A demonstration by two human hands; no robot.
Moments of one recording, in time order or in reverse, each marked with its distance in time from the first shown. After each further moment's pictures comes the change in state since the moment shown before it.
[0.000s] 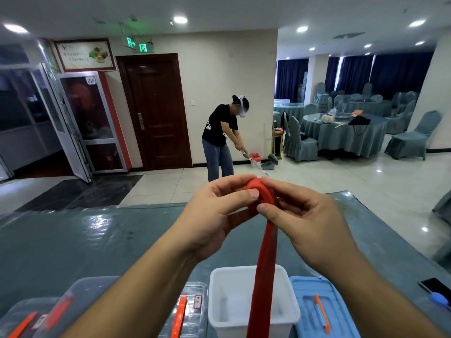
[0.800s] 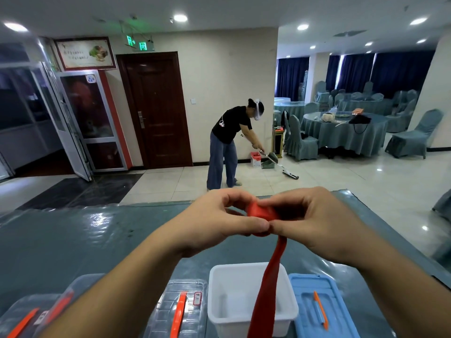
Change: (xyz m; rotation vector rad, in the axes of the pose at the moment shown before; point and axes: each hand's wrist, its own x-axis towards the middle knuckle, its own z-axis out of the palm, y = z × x) left_hand -0.006 0.004 -0.013 0.598 -0.174 -0.043; right_hand 0.007 -0.014 -0.028 -0.215 -0.364 0.107
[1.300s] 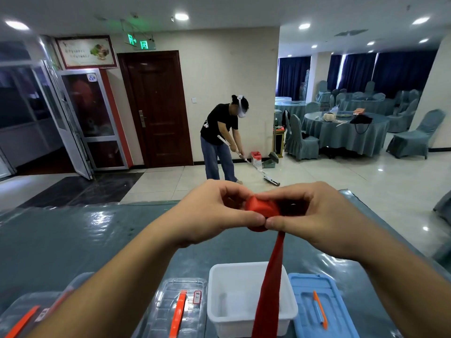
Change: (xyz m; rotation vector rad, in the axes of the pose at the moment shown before) left_hand 0.005 0.006 -0.011 0.145 0.006 0.072; right_hand 0.003 -0.005 -0.005 -0.044 -0.017 -0.049
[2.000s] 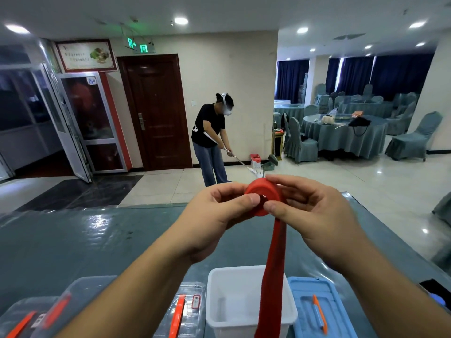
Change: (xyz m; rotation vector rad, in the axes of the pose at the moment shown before) left_hand 0.000 -0.007 0.023 -0.537 0.101 0.004; right_hand -0.001 0.010 0.013 0.180 0.324 -0.021
